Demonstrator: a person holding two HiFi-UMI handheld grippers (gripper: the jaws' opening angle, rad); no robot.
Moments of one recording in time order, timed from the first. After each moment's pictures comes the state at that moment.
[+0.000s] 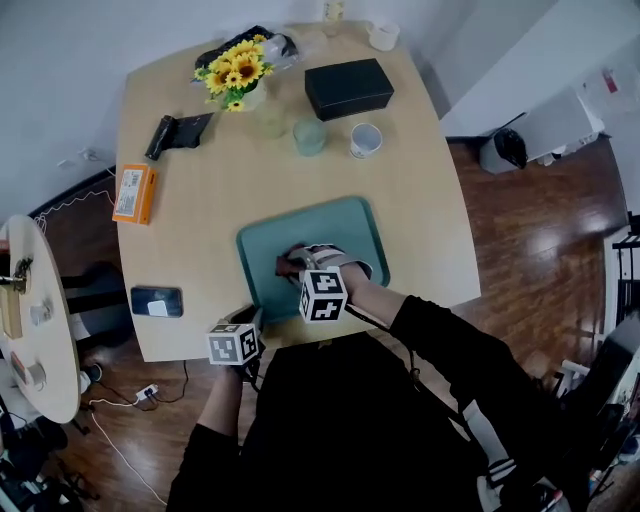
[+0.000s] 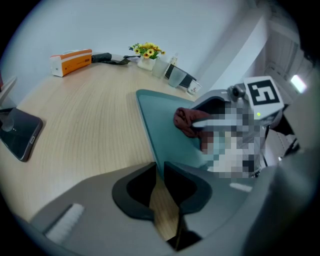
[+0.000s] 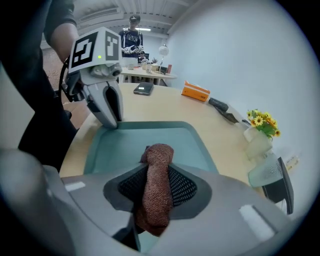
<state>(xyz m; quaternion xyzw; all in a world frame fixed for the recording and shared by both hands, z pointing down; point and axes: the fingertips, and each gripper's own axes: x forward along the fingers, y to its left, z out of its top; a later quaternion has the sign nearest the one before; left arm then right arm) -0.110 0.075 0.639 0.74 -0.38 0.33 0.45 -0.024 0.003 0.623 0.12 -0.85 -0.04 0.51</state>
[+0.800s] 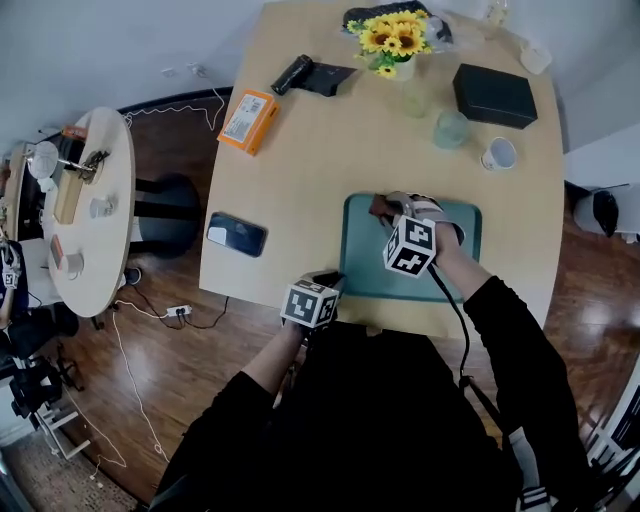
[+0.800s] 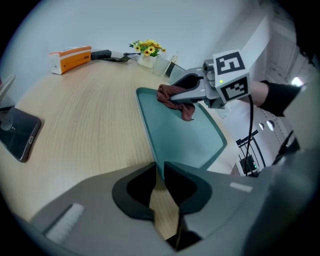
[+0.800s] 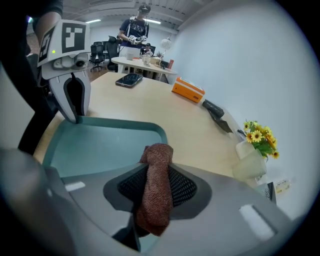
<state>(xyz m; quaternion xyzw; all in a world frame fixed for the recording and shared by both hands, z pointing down) -0.106 0.071 0.643 0.74 -0.37 0.33 0.46 -0.038 -0.090 0.625 0.12 -0.82 -0.10 0.54</state>
